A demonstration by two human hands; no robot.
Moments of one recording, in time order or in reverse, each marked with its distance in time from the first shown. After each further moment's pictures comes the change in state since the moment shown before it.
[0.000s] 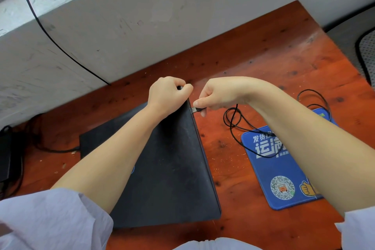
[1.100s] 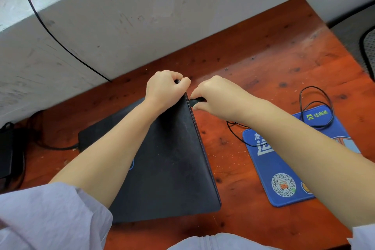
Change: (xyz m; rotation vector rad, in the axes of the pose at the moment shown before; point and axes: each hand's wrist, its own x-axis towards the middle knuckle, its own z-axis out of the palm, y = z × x) left_hand 0.005 -0.008 -0.001 -0.040 0.042 -0.055; right_hand 0.001 0.003 0.034 -0.371 0.484 -0.259
